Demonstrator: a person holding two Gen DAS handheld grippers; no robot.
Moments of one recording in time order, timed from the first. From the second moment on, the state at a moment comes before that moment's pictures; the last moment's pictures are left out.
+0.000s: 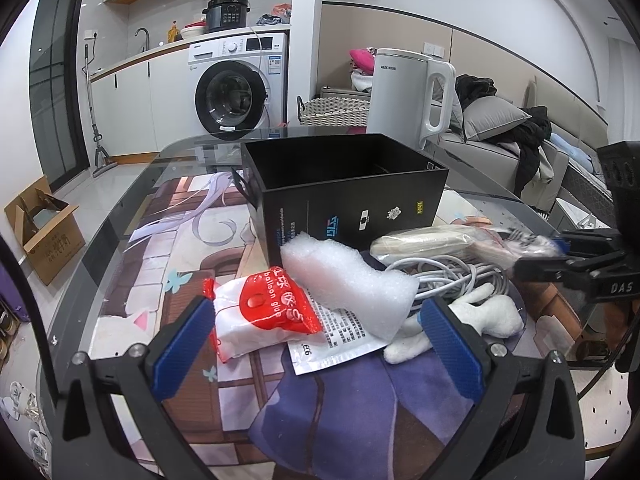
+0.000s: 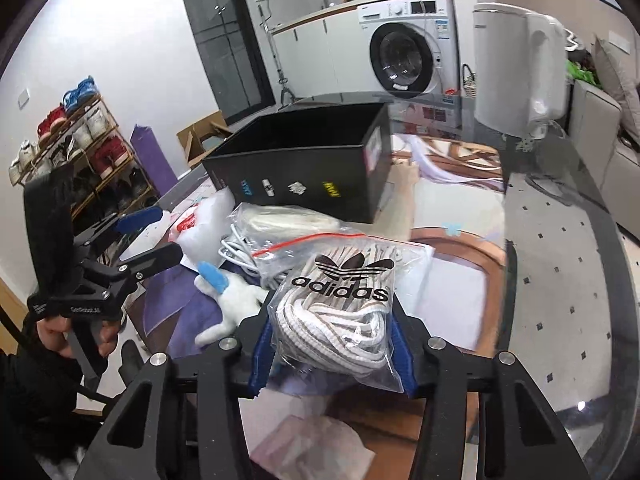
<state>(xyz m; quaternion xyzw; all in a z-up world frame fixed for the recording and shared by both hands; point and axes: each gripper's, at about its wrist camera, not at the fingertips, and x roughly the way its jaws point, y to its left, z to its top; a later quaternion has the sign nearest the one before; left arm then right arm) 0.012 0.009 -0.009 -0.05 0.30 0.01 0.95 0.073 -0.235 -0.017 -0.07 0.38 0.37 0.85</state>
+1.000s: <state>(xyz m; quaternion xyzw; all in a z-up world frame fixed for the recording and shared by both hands) 0.019 0.047 -0.022 -0.07 0.33 0.09 0.94 0.062 -0.246 0.006 -0.06 0.30 0.35 0.88</state>
